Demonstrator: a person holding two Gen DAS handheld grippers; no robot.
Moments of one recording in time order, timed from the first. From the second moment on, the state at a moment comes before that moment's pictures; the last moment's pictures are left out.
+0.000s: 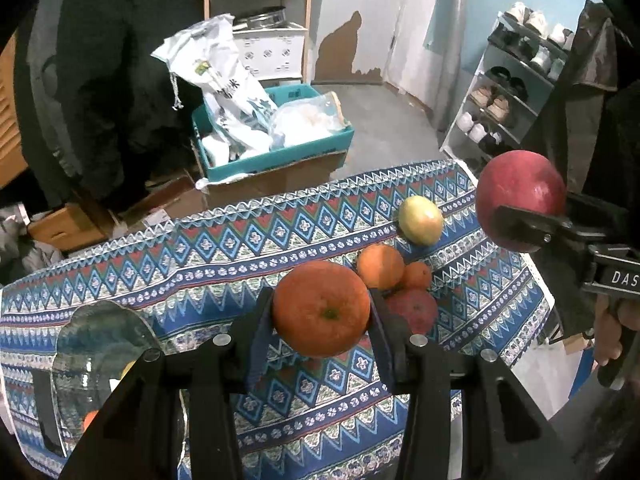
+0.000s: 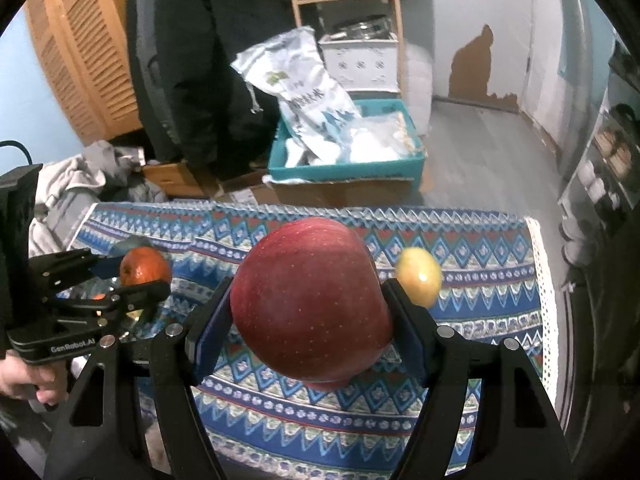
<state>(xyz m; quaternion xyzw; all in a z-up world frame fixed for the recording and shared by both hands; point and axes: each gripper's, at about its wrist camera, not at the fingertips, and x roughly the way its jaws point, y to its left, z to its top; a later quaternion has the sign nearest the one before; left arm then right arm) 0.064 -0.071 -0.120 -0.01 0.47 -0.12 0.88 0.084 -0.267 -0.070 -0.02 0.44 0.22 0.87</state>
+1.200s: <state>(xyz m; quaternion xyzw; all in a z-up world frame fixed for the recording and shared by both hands) 0.035 0.045 -0.093 -0.07 0.44 -0.05 0.89 0.086 -0.132 -0.043 -0.05 0.42 0.31 0.85</state>
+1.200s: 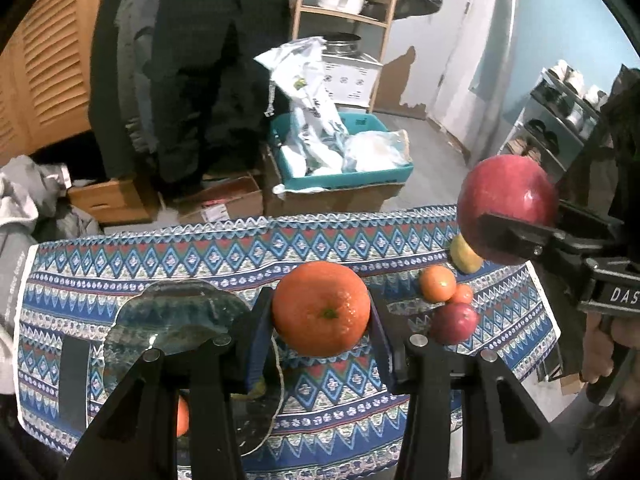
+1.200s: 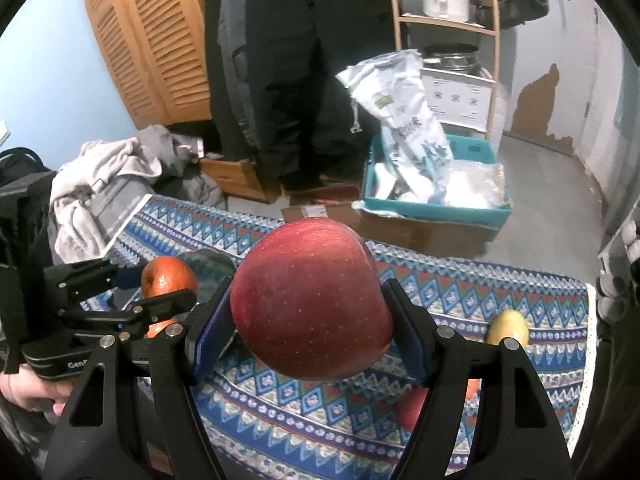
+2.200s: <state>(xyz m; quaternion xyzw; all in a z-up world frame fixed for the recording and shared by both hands) 0.019 0.177 -0.146 -0.13 0.47 0.06 0.87 0.105 0.026 -0.113 -0.07 0.49 0.38 0.78</state>
